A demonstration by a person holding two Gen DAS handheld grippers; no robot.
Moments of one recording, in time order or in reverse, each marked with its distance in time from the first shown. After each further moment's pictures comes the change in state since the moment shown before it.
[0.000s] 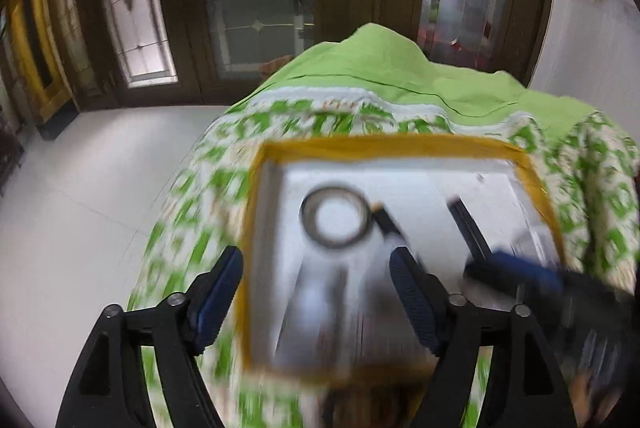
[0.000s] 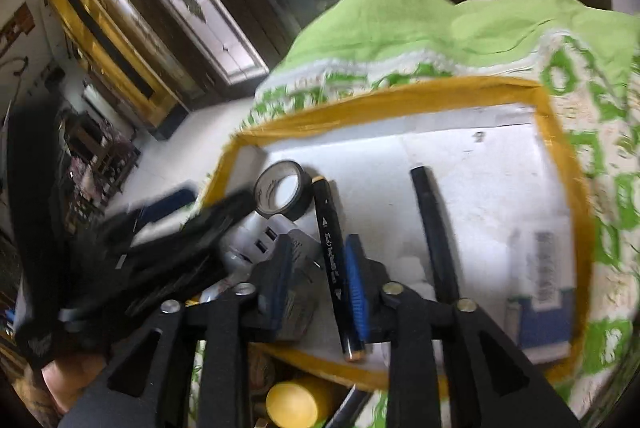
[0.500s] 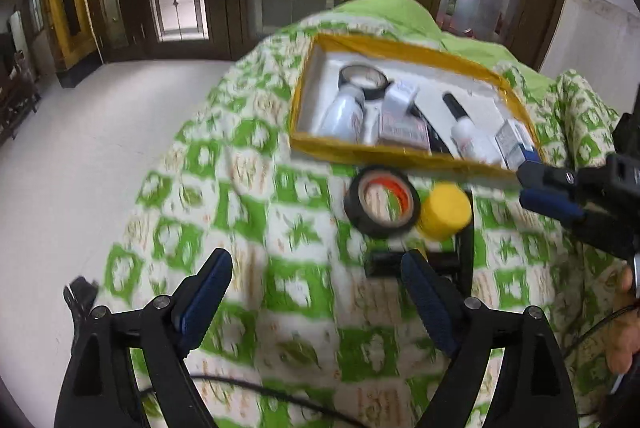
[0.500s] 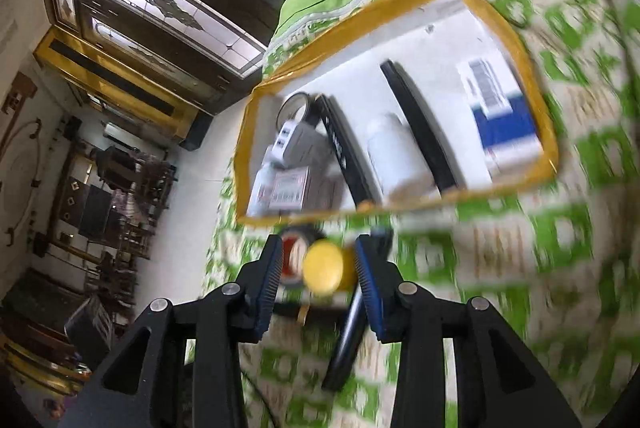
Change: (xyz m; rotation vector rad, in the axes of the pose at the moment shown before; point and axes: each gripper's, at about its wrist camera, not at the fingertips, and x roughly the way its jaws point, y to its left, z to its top) left arm -0.064 0.015 -0.128 -0.108 0.082 0.020; right arm -0.057 -0.024 -0.074 0.192 0.116 0.130
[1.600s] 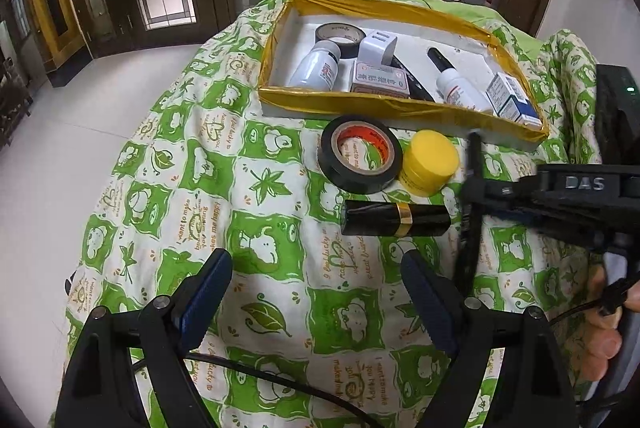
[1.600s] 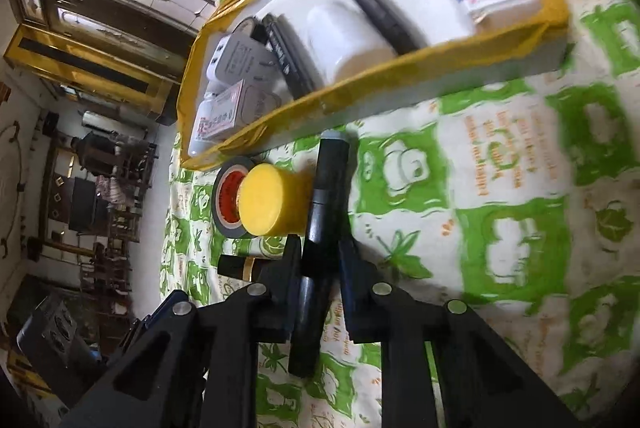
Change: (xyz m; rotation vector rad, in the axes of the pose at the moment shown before) left arm 0.011 -0.019 -0.016 0.047 0.069 0.006; right arm 0.054 -0.015 -0.015 0.062 0.125 -0.098
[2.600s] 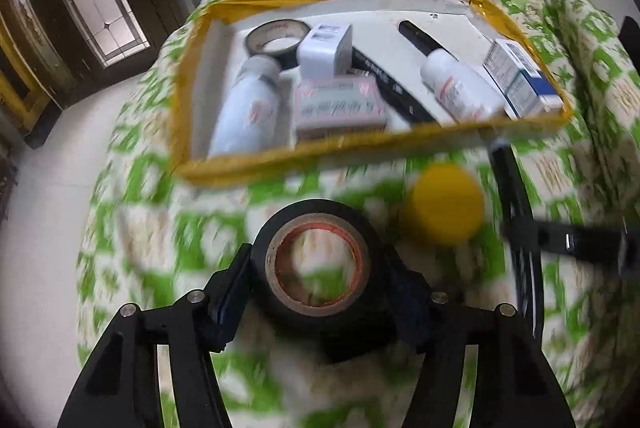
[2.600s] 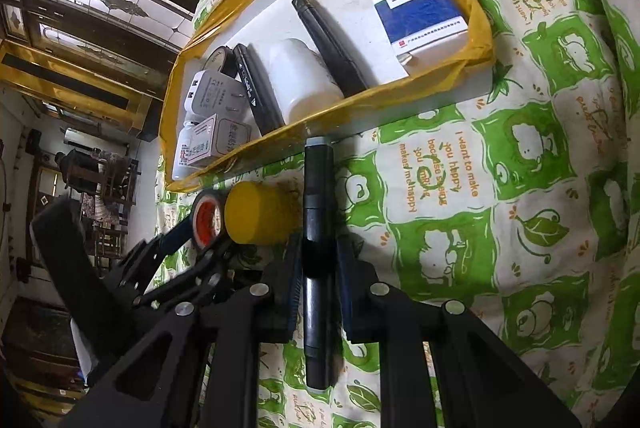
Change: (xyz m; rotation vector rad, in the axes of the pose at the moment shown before) left arm 0.055 -0.028 0.053 0.237 0.073 0.013; right arm -0.012 -0.011 0.004 0.053 -0.011 -0.043
